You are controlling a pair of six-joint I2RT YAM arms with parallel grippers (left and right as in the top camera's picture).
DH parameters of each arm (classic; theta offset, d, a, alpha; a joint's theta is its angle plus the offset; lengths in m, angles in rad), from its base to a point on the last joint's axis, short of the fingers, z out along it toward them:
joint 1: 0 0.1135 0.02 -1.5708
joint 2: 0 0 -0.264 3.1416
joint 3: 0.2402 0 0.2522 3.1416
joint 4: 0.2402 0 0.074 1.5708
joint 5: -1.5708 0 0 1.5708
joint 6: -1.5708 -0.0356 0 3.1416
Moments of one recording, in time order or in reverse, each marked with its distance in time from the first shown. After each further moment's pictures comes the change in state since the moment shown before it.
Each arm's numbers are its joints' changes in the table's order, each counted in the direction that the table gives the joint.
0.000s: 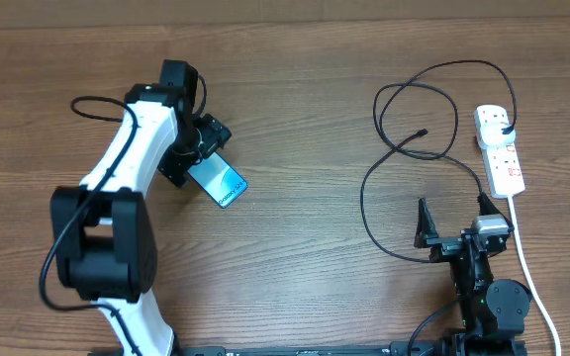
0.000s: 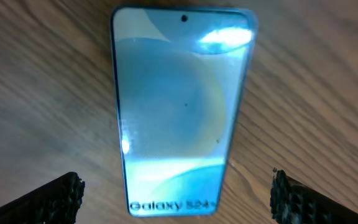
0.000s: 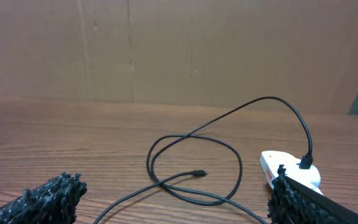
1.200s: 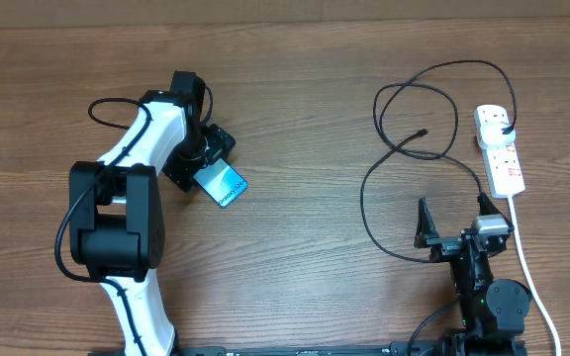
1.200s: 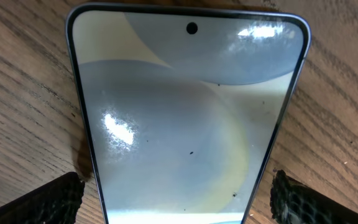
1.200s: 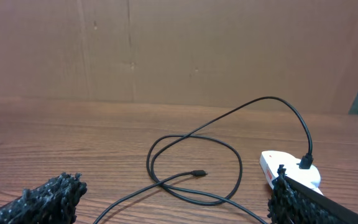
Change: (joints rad) left arm 0.000 0.107 -0.004 -0.064 -0.005 0.000; right arm 0.000 0.000 0.000 0.000 0.000 0.000
